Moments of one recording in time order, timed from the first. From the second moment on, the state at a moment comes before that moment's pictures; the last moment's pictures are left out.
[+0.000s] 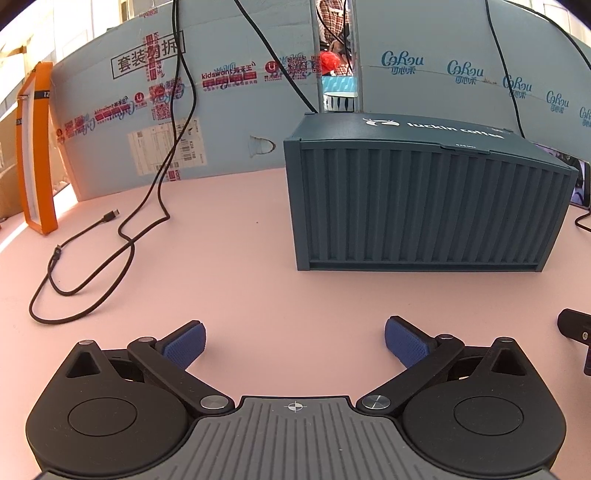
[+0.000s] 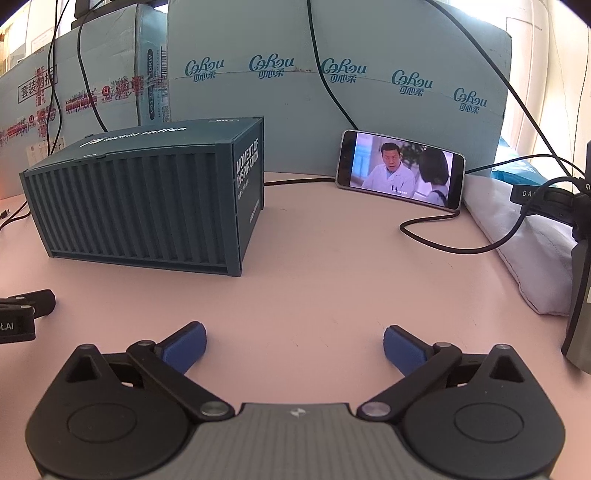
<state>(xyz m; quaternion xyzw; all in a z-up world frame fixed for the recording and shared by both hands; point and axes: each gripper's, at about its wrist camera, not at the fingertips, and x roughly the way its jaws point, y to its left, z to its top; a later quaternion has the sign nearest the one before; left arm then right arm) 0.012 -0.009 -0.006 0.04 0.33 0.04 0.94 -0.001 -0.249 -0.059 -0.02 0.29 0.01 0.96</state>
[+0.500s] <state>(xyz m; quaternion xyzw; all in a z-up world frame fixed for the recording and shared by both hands) 0.012 -0.006 -0.007 0.01 0.33 0.04 0.94 -0.003 -0.249 -0.058 -0.02 0.28 0.01 0.96</state>
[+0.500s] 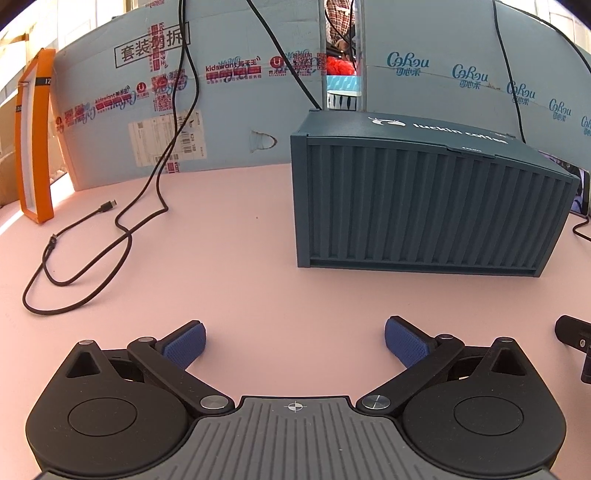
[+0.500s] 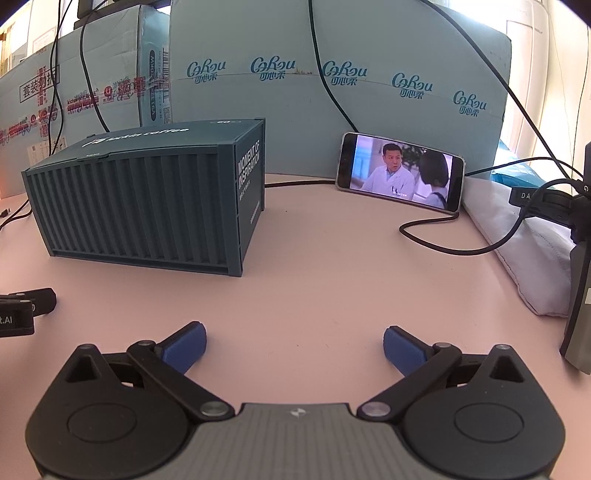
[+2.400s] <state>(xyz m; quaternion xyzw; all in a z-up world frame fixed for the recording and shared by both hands) 0.014 -0.003 -0.007 0.01 0.33 0.04 0.94 -0.004 -0.248 -0.058 -0.02 0.28 0.01 0.96</state>
